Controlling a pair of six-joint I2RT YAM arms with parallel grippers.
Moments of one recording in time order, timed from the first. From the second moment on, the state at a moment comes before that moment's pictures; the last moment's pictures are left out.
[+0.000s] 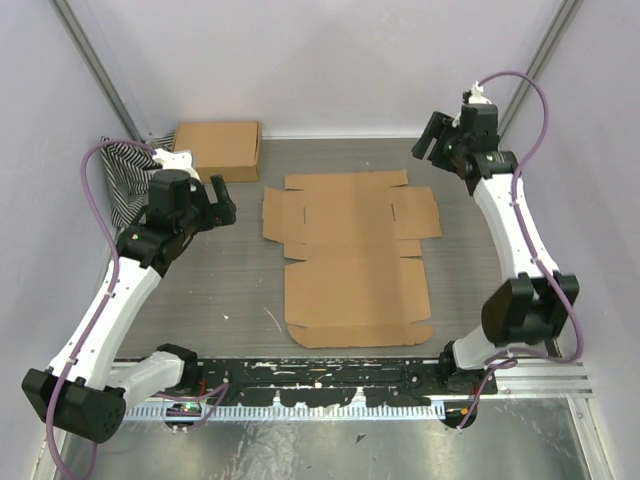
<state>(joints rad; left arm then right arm) -0.31 1.06 1.10 -0.59 -0.17 -0.37 0.04 1.48 1.51 -0.55 -0.08 0.40</state>
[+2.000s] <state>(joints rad) -0.32 2.56 2.40 -0.72 0.08 -0.48 -0.01 2.46 2.16 -0.60 -0.22 0.27</state>
